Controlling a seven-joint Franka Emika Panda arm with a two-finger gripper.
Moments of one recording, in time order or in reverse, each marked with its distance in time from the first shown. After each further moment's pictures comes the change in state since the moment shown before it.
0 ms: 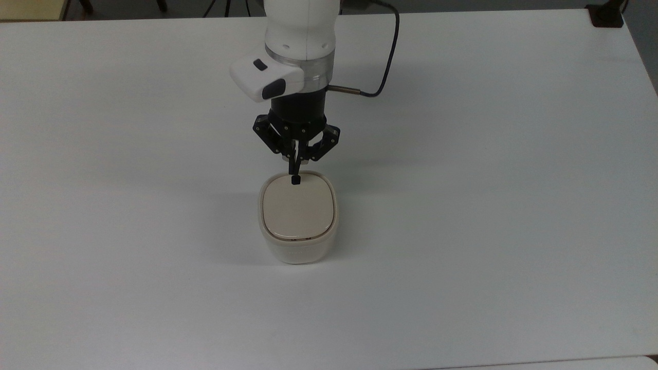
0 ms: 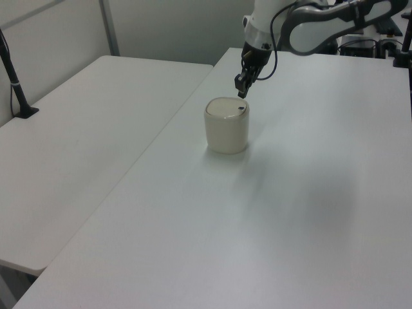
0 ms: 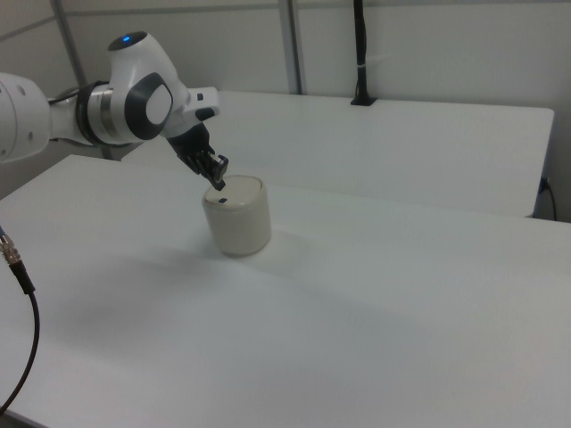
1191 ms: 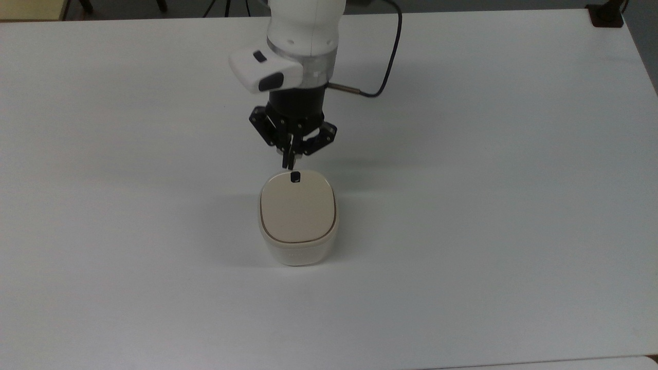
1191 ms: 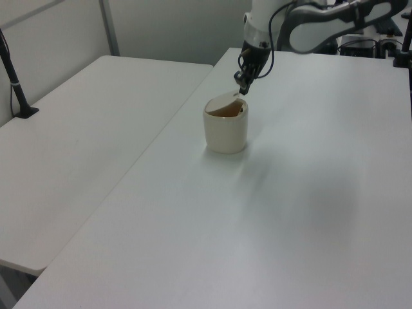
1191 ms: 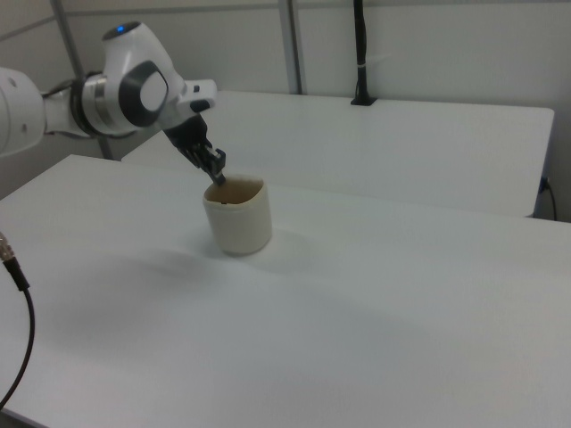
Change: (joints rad) arm 0.006 -0.024 -0.002 0.035 -0.043 -0.094 0.099
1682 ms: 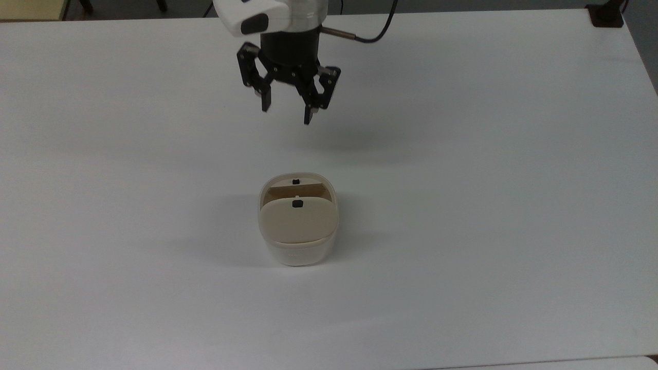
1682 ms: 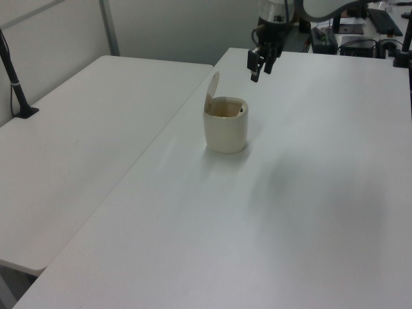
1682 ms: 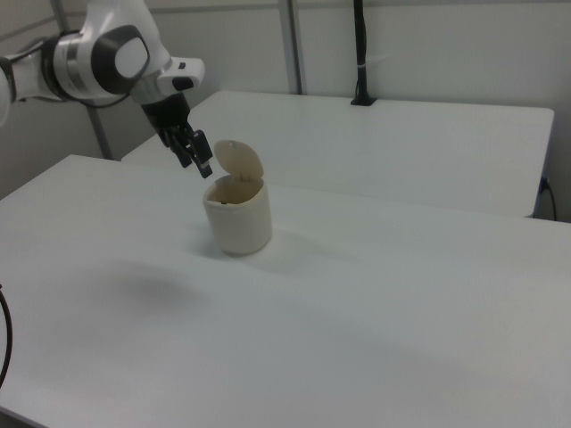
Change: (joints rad) arm -0.009 -0.109 -0.001 0.016 0.091 -0.220 -0.001
